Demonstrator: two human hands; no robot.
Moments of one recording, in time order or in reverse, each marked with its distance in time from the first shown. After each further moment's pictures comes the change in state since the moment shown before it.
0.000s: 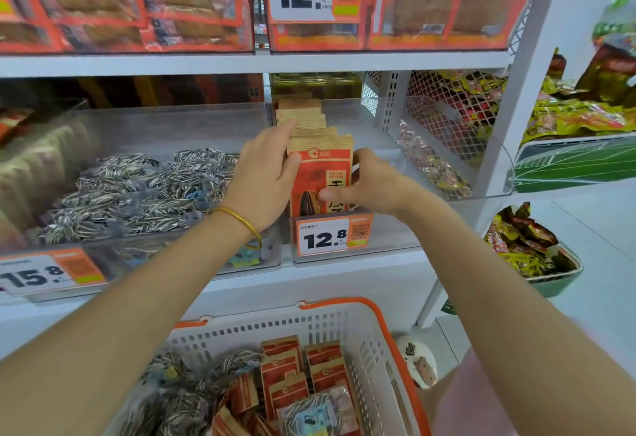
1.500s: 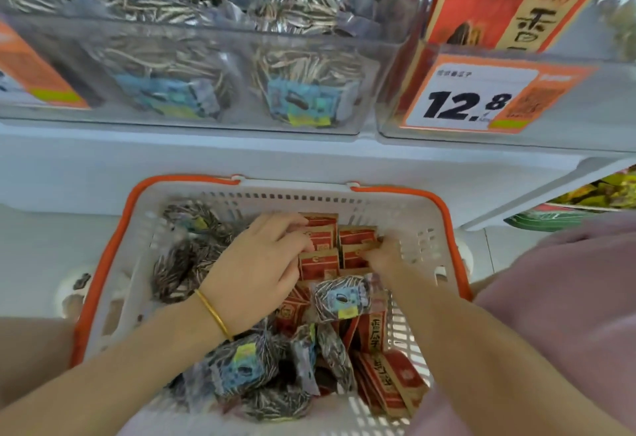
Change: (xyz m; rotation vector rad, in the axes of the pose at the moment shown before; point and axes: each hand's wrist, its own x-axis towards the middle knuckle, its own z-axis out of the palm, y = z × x) left_hand -0.221 -0.100 0.059 0.154 -0.569 -0.145; right_hand -0.044 0.246 0.283 0.352 -0.057 0.880
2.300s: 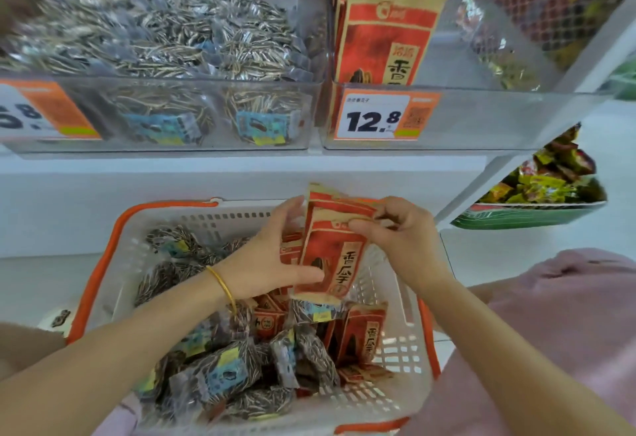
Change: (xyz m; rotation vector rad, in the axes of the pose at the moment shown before) left_hand 0.019 0.034 -0.012 -0.781 -0.238 -0.166; right_hand -0.193 -0.082 -0.099 0.111 0.008 -0.768
